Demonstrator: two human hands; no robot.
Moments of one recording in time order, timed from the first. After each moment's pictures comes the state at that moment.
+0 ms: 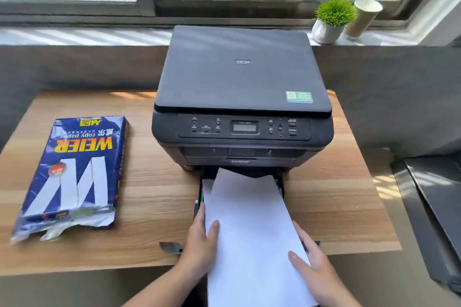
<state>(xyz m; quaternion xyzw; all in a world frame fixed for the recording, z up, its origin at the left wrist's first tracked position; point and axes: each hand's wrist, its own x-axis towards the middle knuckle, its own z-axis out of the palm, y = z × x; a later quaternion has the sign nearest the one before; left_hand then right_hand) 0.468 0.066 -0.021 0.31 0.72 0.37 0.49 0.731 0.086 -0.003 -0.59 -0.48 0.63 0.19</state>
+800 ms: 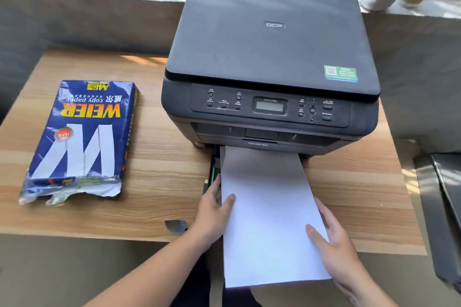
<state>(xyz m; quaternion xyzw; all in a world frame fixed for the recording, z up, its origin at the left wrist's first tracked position) 0.464 0.096 -0.041 0.25 0.70 0.38 0.55 0.723 0.122 -0.010 -0.64 -0.46 0.59 0.20</state>
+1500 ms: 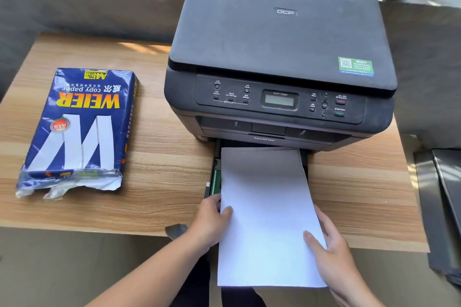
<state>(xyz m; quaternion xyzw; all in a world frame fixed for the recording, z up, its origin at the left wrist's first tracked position) 0.454 0.076 -0.062 0.27 0.74 0.25 0.56 0.703 0.103 -0.003 -0.67 -0.43 0.58 0.17</state>
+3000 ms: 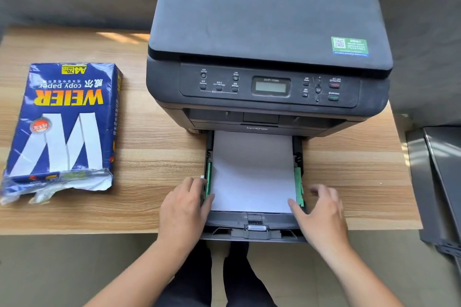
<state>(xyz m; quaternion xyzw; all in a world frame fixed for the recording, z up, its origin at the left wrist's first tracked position) 0.422 0.062 -0.047 0.60 0.78 0.09 0.15 0.684 0.135 -0.030 -0.76 -0.60 0.25 0.04</state>
